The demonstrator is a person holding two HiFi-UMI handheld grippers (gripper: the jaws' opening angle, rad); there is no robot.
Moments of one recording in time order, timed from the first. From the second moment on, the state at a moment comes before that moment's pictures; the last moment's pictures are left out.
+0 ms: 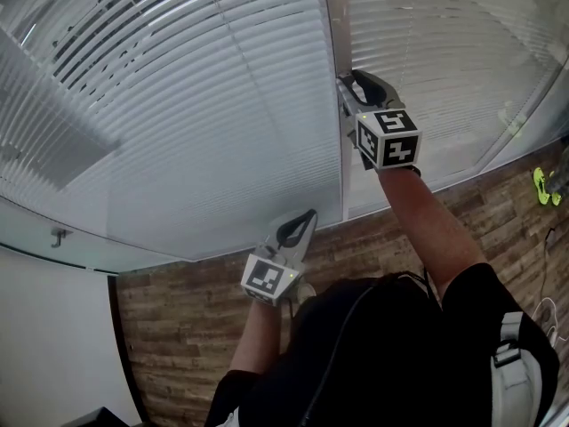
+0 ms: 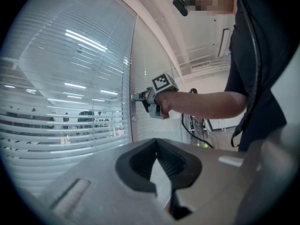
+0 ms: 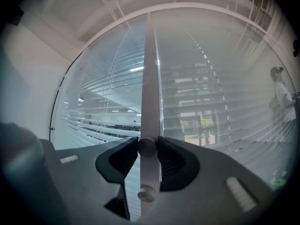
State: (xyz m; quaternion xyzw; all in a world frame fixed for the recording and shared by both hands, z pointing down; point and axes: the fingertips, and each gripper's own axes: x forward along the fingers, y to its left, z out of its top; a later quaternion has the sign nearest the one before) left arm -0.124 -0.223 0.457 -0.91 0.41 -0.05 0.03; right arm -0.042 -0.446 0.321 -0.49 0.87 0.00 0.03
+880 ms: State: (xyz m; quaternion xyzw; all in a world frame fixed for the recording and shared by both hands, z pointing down) left arm -0.123 -0.224 0.458 -0.91 0.40 -0.05 0.02; right arm -0.042 -0.441 0.319 -0.49 0.87 0.05 0.02
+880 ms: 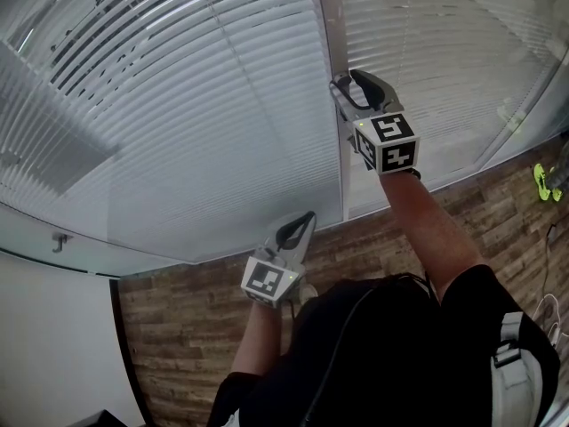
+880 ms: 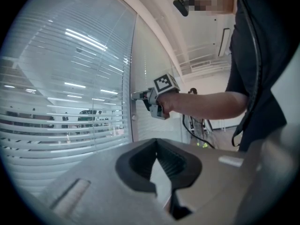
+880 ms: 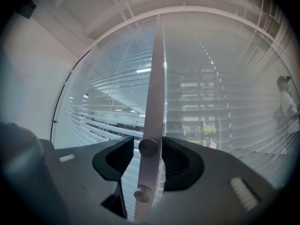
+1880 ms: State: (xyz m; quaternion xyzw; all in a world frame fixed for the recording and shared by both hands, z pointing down) left arm -0.099 -0.224 0.461 -0.92 0.38 -0.06 0.01; right arm 0.011 -0.273 0.419 -0.27 0.96 0.05 0.03
